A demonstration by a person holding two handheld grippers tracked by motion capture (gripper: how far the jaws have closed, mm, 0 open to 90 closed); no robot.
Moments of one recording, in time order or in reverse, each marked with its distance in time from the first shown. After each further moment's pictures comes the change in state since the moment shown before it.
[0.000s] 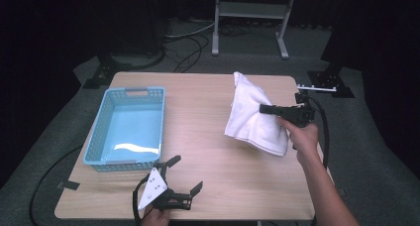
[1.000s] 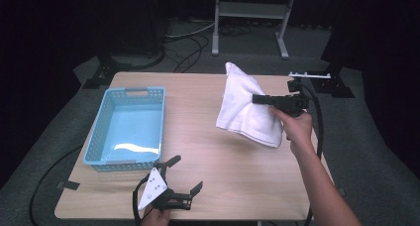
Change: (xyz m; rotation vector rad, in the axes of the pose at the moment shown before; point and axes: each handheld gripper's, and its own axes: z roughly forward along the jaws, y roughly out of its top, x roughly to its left) left arm 0.000 0.000 0.000 0.000 0.001 -0.001; right arm 0.031 0.028 0.011 0.012 -0.012 -0.028
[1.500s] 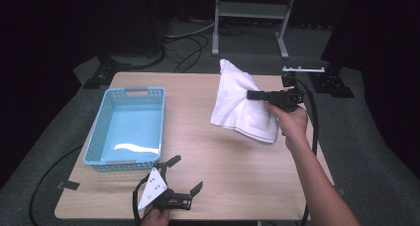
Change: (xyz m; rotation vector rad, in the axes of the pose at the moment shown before) left arm 0.000 0.000 0.000 0.001 0.000 -0.001; right arm 0.013 0.012 0.011 0.012 -0.002 -0.013
